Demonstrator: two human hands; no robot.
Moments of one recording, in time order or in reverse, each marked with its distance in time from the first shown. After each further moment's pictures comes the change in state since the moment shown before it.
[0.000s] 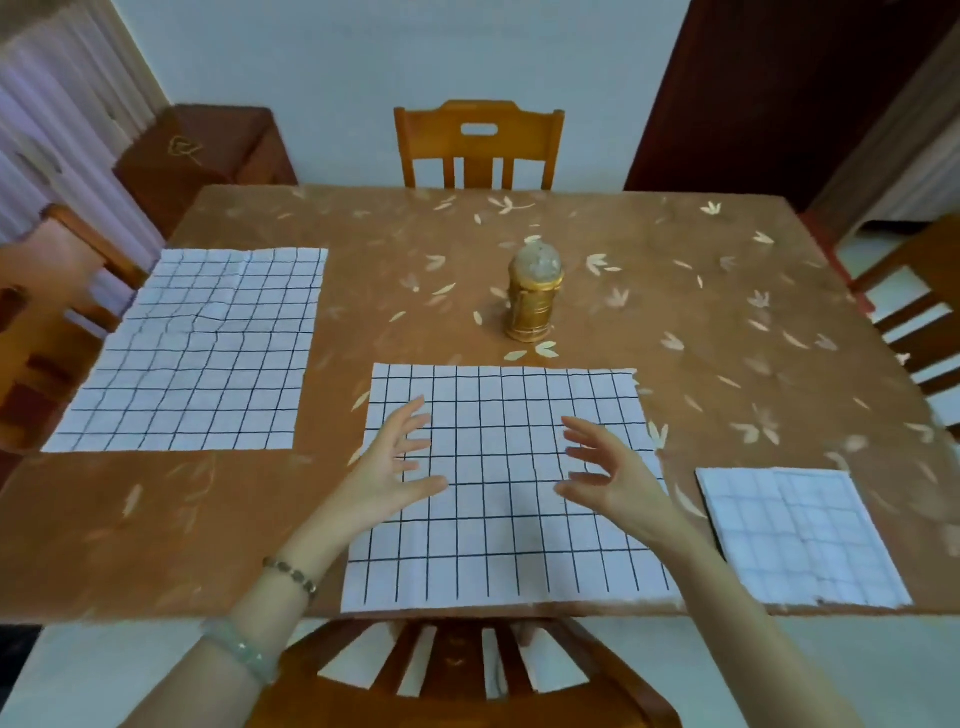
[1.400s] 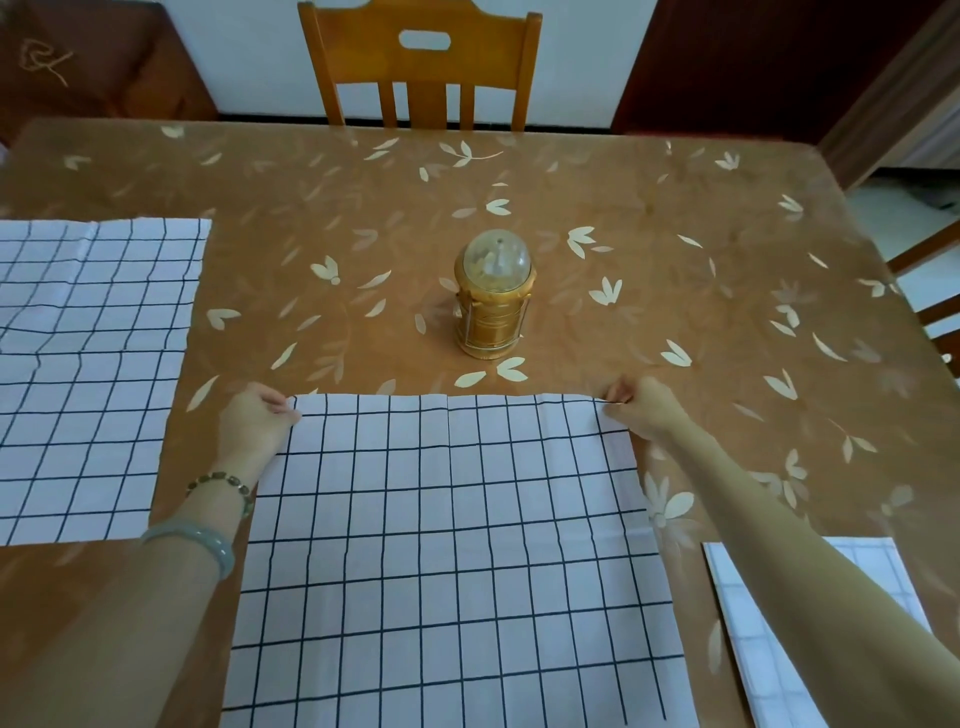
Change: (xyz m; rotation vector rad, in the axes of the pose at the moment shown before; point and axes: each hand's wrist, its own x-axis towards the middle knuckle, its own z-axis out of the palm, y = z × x) left_hand 0.228 -0.103 -0.053 0.328 0.562 -0.509; right_hand 0.249 0.108 -0.138 -0.636 0.127 0.263
